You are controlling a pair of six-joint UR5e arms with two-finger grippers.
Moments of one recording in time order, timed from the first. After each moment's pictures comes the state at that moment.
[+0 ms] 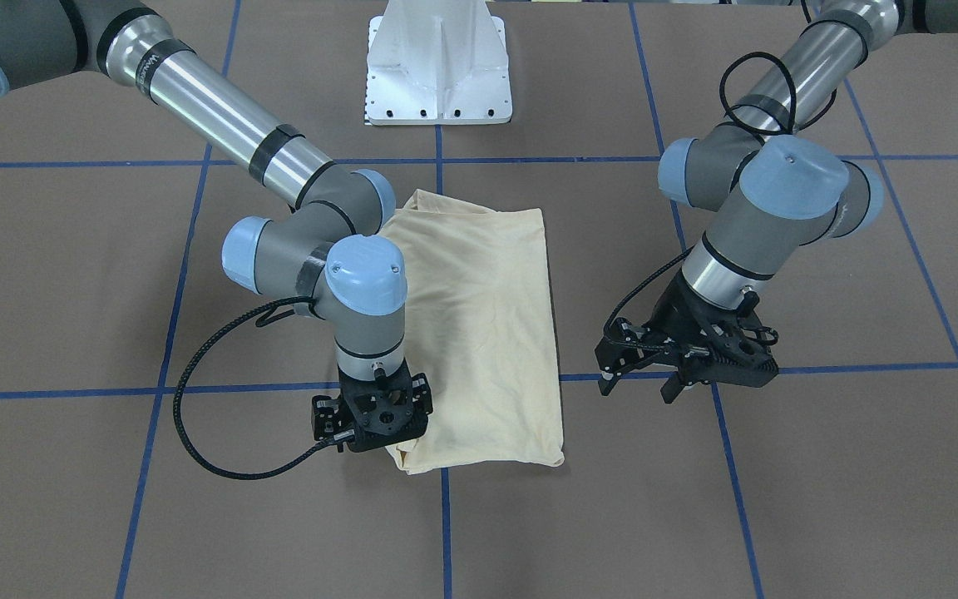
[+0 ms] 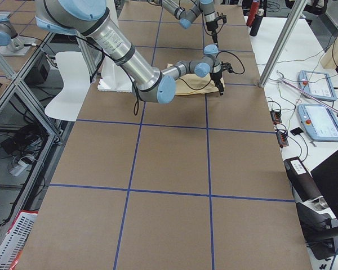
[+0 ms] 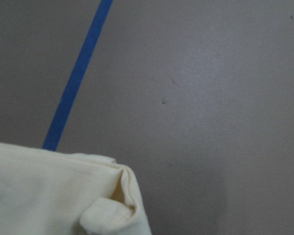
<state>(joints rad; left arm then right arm) -0.88 -2.17 -1.41 -2.22 -1.97 -1.09 0.69 -0.60 0.95 -1.18 1.68 0.80</state>
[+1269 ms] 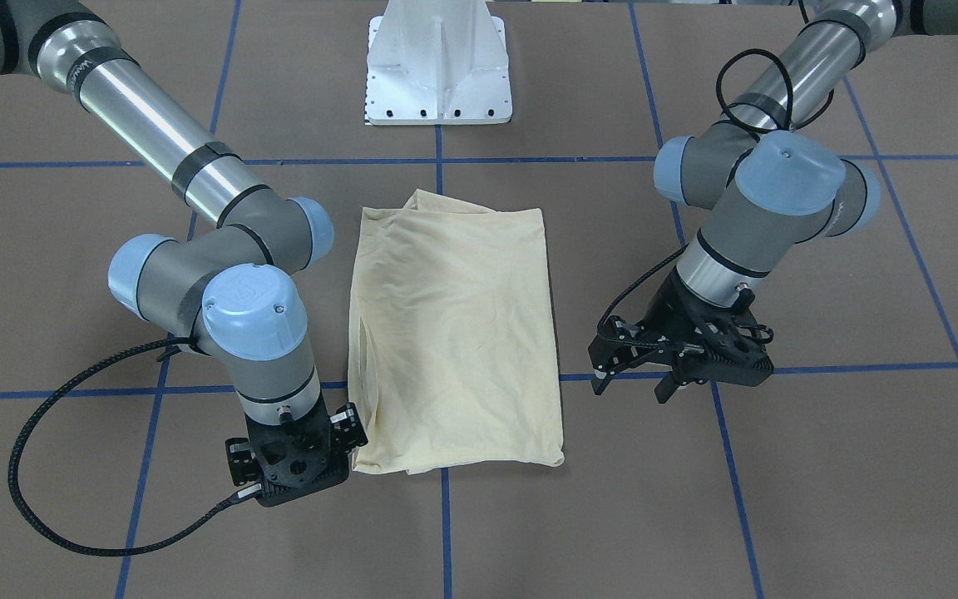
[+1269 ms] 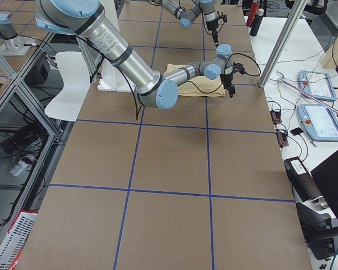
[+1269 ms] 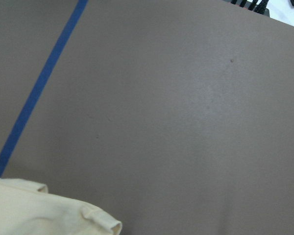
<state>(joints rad) -0.88 -2.19 -1.43 -2.22 -1.97 -1.09 0.80 -0.65 1.04 -1.19 1.84 0.67</state>
